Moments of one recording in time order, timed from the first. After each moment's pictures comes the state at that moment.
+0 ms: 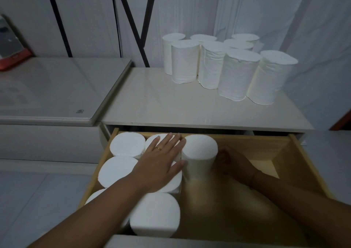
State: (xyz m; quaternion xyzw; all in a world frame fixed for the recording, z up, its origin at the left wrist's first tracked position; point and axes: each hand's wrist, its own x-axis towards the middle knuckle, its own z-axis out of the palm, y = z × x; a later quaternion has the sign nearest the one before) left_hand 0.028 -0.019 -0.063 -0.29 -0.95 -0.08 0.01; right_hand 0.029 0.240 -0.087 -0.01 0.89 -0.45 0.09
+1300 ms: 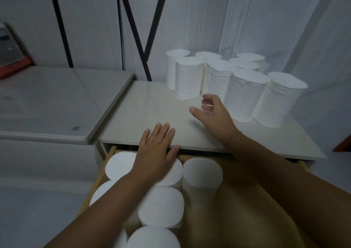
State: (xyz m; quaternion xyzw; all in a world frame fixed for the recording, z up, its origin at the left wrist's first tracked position) left_hand -0.039 -0.017 -0.045 -0.16 -0.97 -0.14 0.11; right_hand -0.074 0.166 0.031 -0.04 0.84 -0.53 -0.11
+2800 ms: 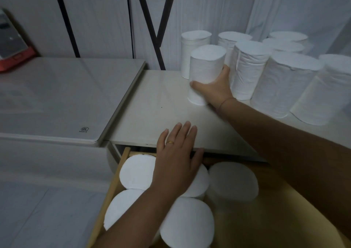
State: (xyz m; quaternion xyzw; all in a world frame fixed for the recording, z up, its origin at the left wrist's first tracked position) left_hand -0.041 -0.013 -0.056 -0.15 -0.96 -0.17 0.17; right_hand -0.210 0.123 0.001 0.01 0.79 -0.59 -0.19
